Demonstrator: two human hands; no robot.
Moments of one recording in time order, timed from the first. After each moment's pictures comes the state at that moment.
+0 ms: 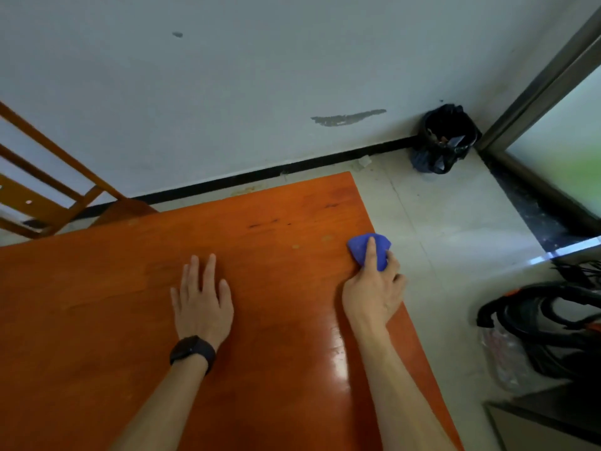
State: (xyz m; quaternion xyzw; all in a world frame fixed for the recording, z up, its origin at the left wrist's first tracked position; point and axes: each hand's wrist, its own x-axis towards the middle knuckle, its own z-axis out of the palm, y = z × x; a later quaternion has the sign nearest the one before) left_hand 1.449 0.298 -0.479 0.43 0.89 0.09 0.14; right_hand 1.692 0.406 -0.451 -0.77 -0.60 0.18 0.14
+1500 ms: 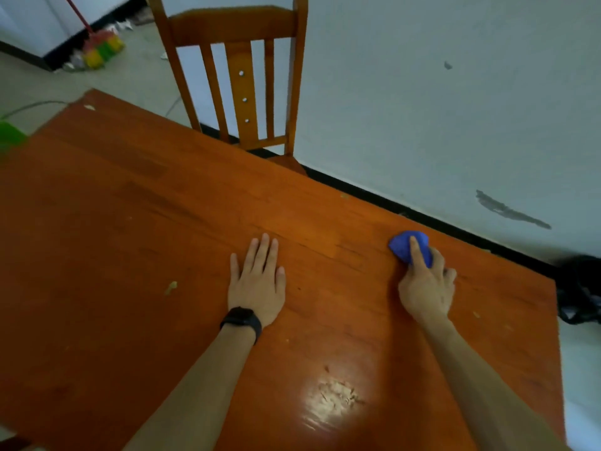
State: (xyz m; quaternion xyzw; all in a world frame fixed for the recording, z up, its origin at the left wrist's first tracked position) left_hand 1.290 0.139 -0.494 0.31 0.94 0.10 0.14; right_hand 1.462 0.390 -0.460 -0.51 -0.85 0.09 0.02
